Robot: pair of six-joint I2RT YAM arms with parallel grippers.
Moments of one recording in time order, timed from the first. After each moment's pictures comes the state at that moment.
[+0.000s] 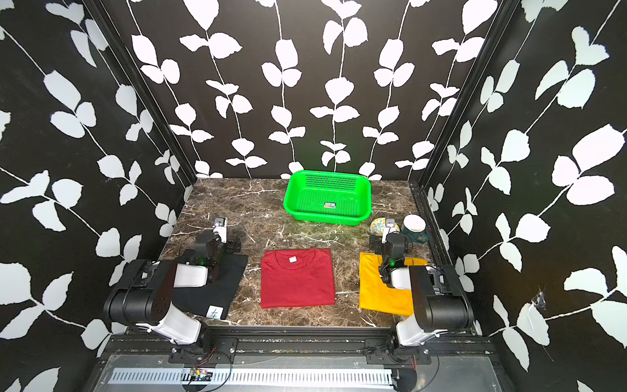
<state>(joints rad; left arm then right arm) -0.05 1.57 0.40 0.79 -0.04 0.15 0.05 1.53 0.40 0.74 0.15 -0.08</state>
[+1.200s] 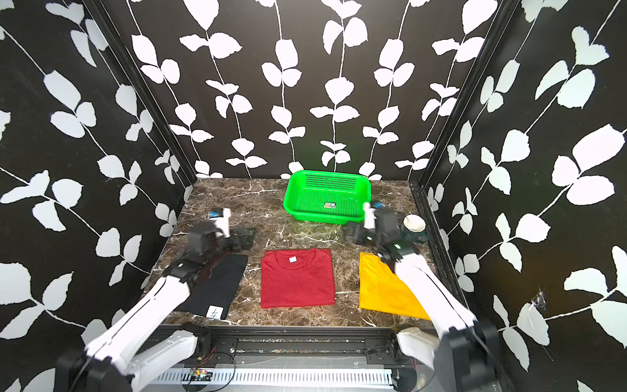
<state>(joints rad) -0.38 1.02 0.69 -0.18 0.07 -0.33 0.34 1.24 0.95 -0.38 -0.22 0.38</state>
